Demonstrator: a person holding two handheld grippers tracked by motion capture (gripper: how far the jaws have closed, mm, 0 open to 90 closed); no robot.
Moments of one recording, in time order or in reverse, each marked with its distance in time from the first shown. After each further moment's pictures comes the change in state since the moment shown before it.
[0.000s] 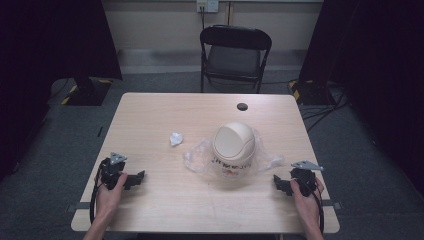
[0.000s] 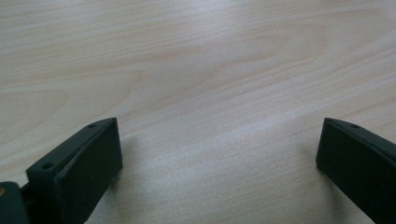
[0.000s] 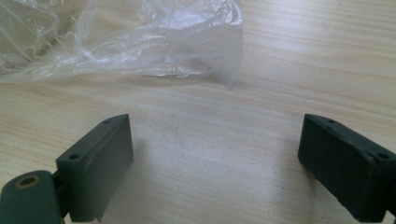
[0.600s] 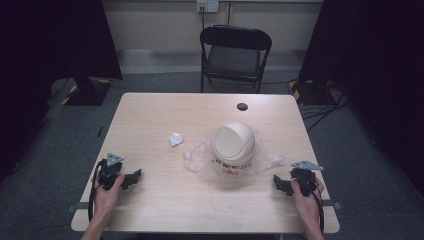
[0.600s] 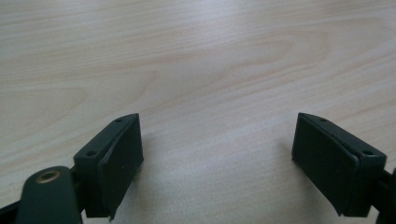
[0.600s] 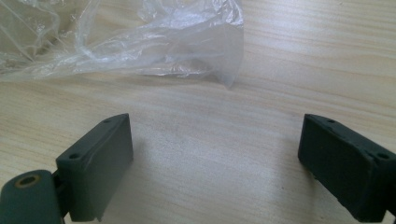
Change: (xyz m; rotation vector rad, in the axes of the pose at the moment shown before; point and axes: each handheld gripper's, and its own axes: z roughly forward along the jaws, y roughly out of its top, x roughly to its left) left arm 0.003 -0.004 -0.007 -0.031 0.012 -0.020; right arm 0.000 0.000 0.000 0.000 0.001 -0.004
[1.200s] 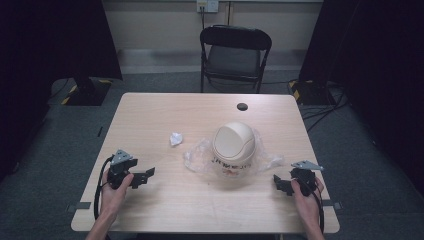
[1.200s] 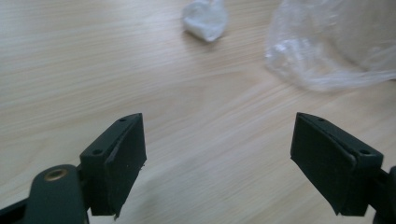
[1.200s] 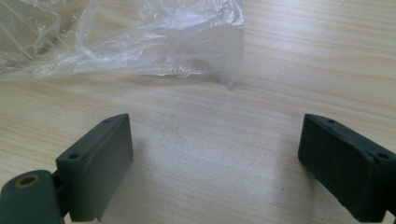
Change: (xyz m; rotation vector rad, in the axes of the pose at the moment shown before) left arm -0.038 0.027 -0.019 -0.101 -0.238 0.051; right arm -0.001 0.000 0.000 0.000 0.006 -0.006
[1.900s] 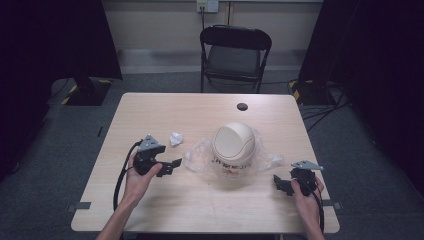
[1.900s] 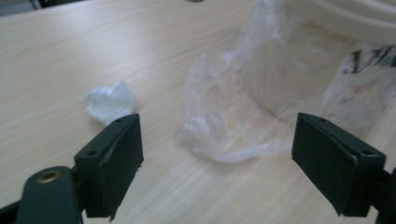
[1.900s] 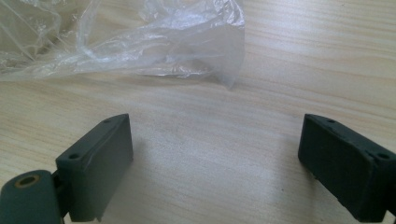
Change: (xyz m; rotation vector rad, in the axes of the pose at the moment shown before) left arm -0.057 0.065 0.030 -0.039 -0.163 0.143; right arm 0.000 0.000 0.000 0.000 0.002 -0.003
